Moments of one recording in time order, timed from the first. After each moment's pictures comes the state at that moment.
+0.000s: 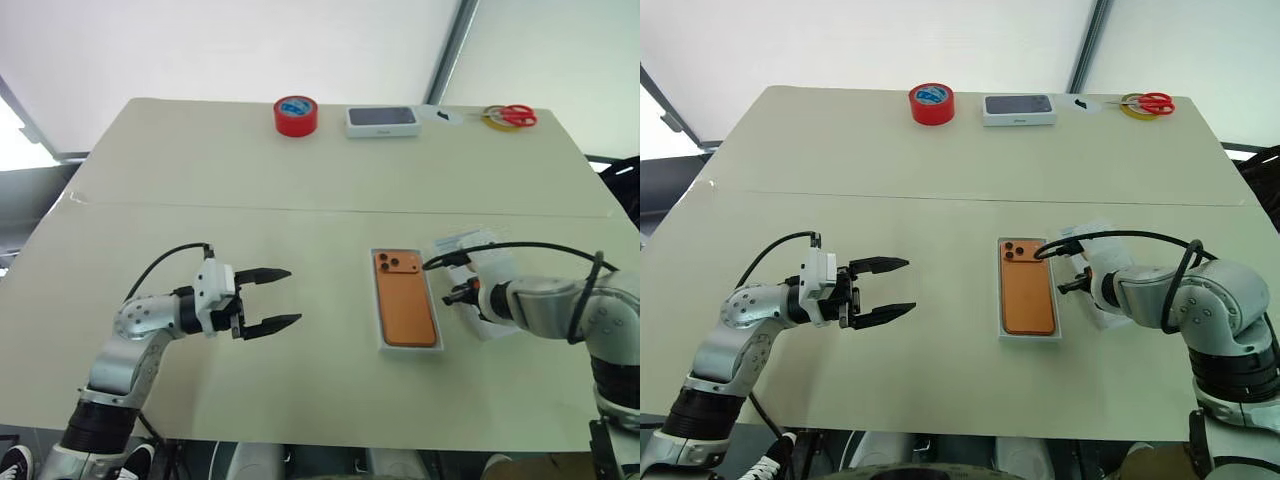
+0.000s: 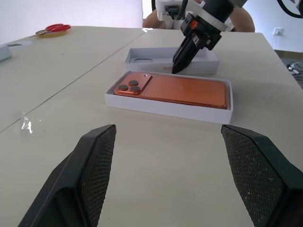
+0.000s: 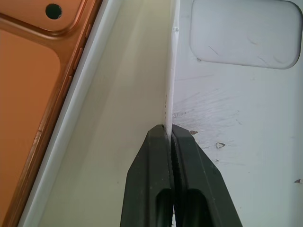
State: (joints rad) left arm -0.13 0.57 -0.02 -0.16 -0.46 0.05 -1.15; right arm -0.41 -0.76 -0.13 -0.40 1.08 1.61 -0.35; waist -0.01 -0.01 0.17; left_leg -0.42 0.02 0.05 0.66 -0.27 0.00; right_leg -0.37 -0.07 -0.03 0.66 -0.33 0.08
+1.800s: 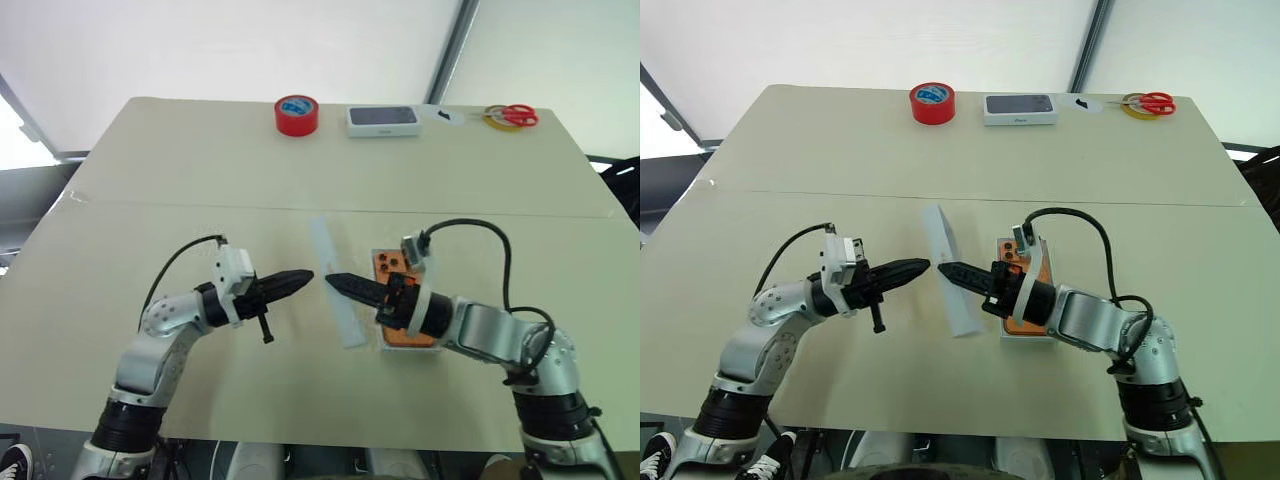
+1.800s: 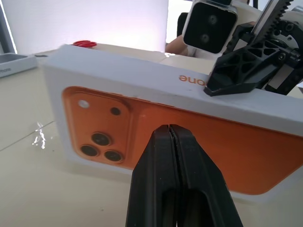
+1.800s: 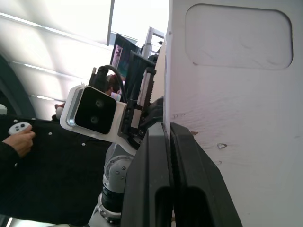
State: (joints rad) left arm -0.16 0.44 -0.05 -0.22 -0.47 0.17 -0.98; right arm -0.25 -0.38 -0.02 -0.32 1.95 1.01 -0.26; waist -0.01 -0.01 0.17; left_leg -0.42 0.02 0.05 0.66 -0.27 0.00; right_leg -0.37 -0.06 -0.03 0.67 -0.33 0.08
